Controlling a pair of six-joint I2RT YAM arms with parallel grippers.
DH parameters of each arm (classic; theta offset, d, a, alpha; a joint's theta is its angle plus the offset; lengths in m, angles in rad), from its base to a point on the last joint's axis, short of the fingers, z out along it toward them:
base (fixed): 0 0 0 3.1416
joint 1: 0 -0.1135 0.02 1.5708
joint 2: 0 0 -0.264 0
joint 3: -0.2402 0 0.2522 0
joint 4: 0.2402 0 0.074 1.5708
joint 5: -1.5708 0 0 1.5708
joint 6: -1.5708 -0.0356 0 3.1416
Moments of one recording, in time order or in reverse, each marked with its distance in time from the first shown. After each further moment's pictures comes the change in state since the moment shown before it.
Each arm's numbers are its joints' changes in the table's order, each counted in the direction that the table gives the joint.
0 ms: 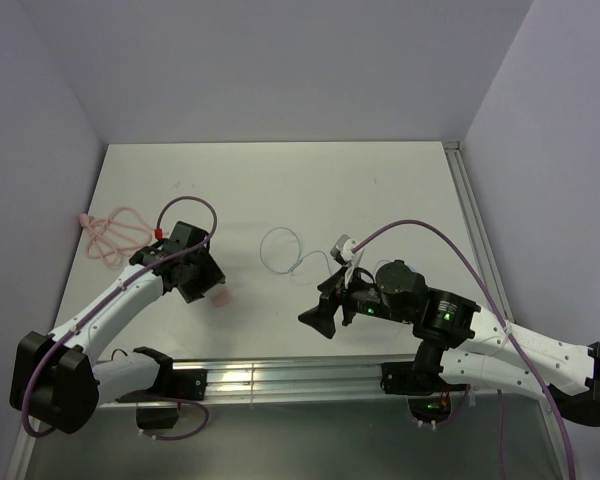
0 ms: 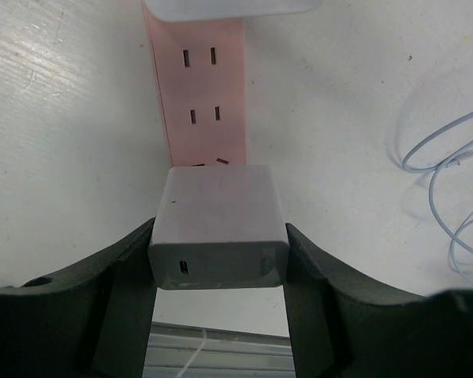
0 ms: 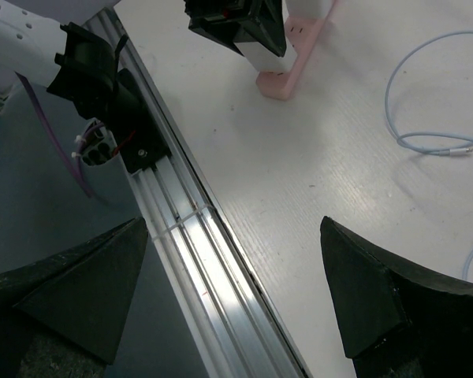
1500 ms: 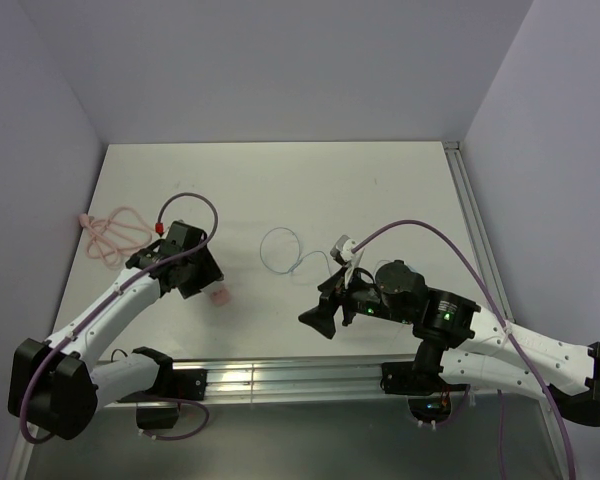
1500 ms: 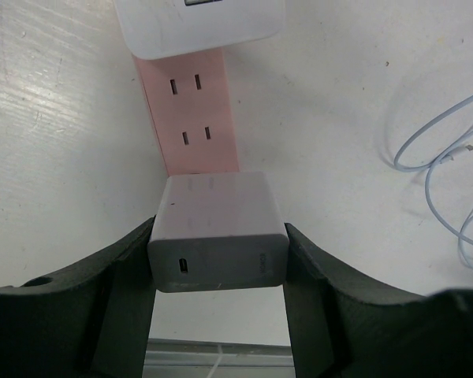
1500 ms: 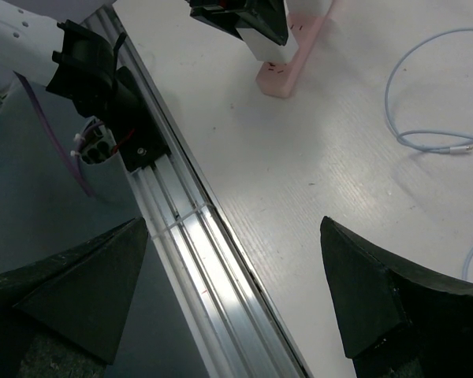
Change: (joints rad) left arm -0.012 -0.032 0.011 -0.048 0.011 -0.102; right arm 0.000 0.000 0.000 0.006 0.000 0.000
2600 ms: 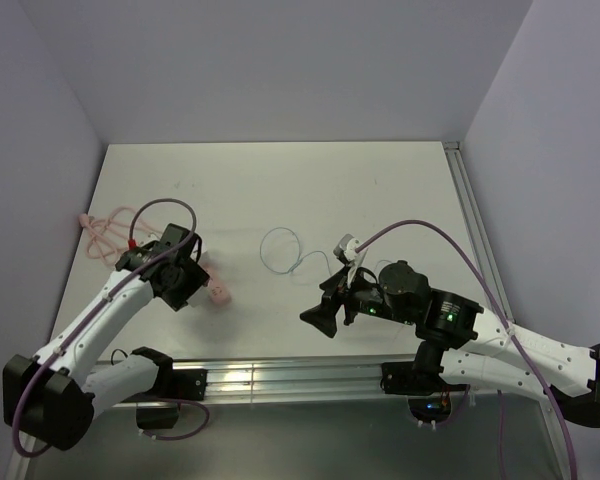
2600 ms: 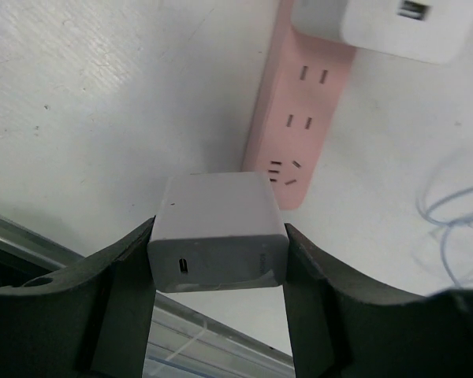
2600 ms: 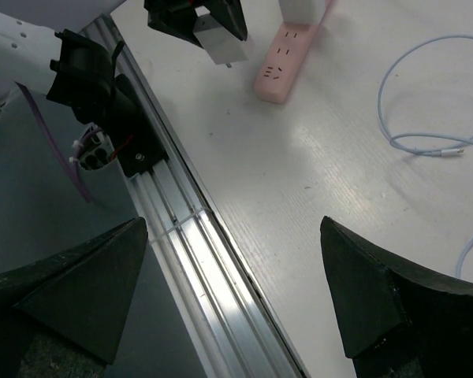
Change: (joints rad) left arm 0.000 -0.018 -0.063 0.288 0.132 0.314; right arm 0.000 -0.018 0.000 0.001 -0.017 0.000
